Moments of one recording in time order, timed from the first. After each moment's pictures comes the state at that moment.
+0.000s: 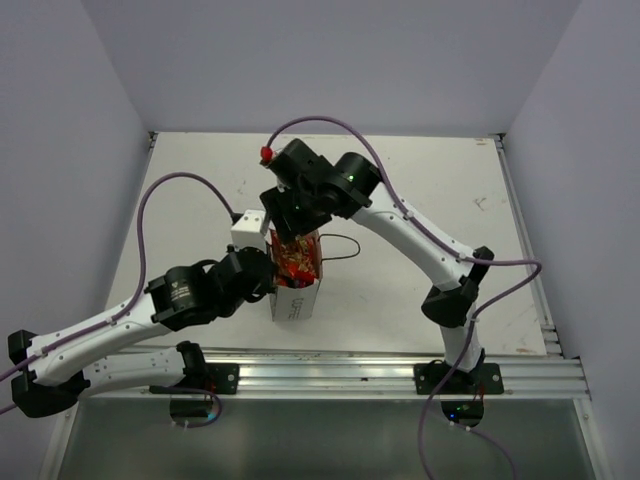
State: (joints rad) left arm -1.11 0.92 1.03 -0.83 -0.61 -0.75; right arm 0.99 1.99 2.37 -1.36 0.08 0.39
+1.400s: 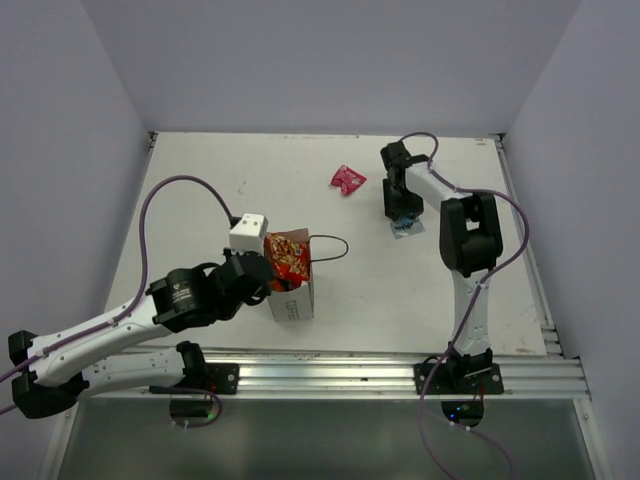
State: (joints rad) left arm -1.11 0.91 0.99 -0.86 -0.67 -0.73; right arm 0.28 2.19 1.72 -0.81 0.33 0.25
